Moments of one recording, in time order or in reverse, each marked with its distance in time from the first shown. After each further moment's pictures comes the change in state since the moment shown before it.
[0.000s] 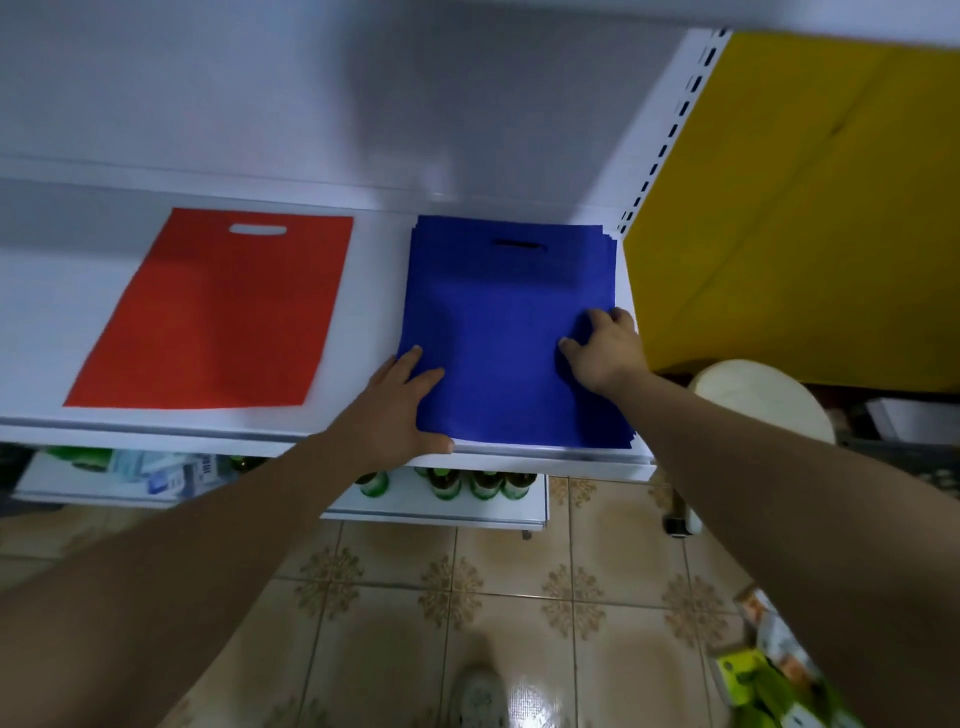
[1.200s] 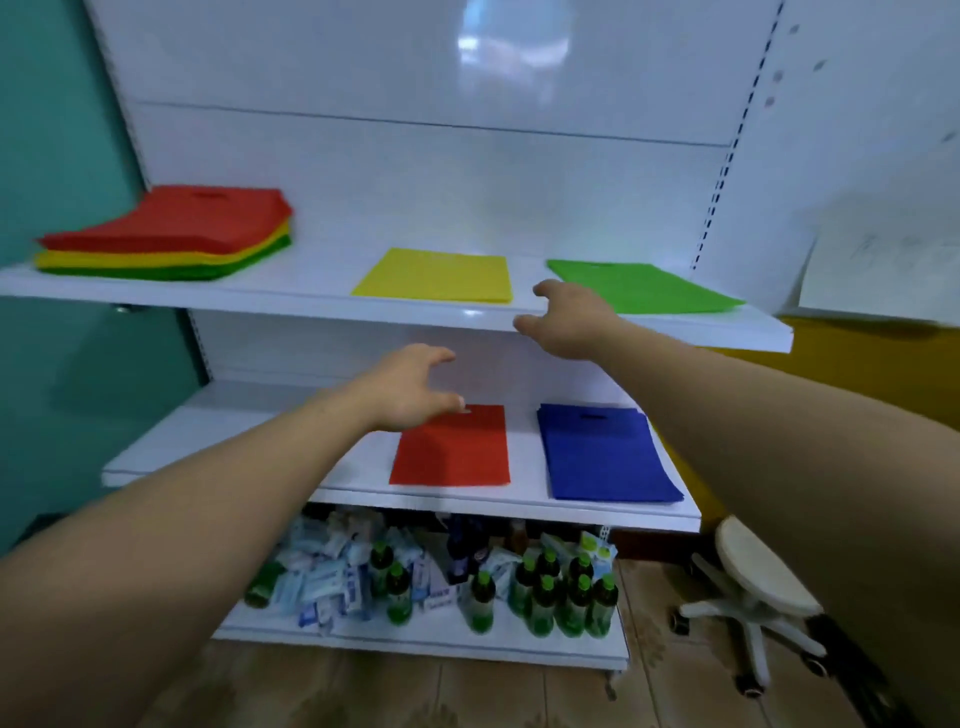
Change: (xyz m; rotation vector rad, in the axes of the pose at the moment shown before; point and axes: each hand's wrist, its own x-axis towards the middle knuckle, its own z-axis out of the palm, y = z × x) left_hand -0.430 -0.034 -0.258 0.072 0.453 0.181; right_hand -0.425 -0.351 -0.159 -0.184 0.329 -0.490
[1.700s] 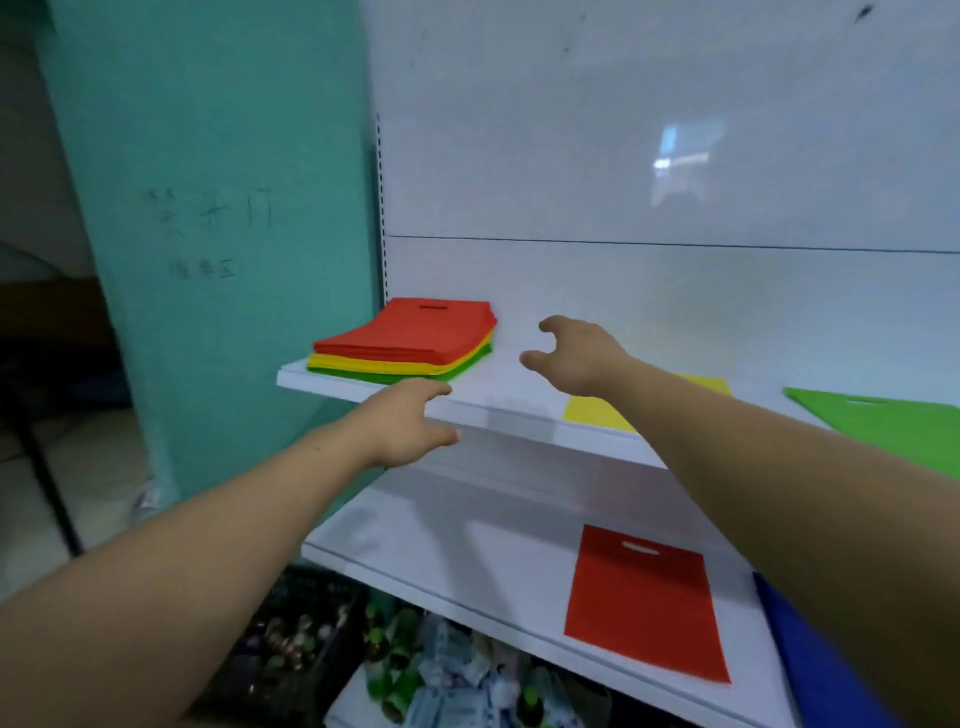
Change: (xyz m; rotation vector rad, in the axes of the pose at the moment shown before) left_hand -0.028 -0.181 -0.144 0.082 0.286 -0.318; right_hand 0.138 -0.217 0.031 0.142 0.029 -0.350
